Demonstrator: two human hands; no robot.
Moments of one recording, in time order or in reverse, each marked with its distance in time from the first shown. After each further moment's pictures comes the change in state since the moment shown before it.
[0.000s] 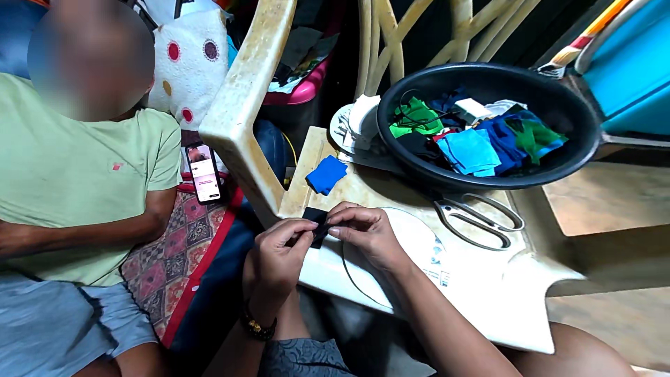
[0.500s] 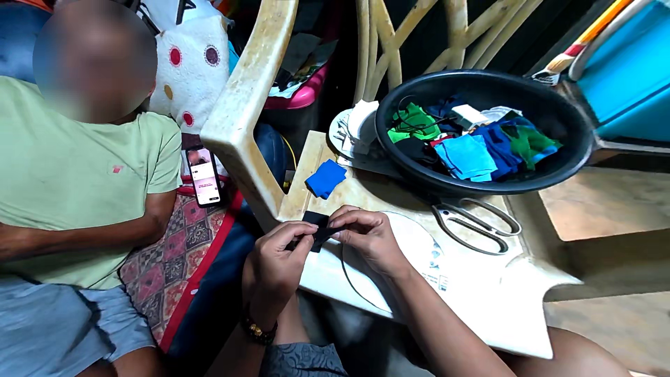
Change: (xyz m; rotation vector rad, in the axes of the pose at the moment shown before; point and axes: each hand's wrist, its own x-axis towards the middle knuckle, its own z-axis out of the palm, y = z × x) left_hand 0.001 0.001 0.001 0.010 0.000 0.034; right_hand 0.002 0.003 -0.002 0.029 0.003 -0.050
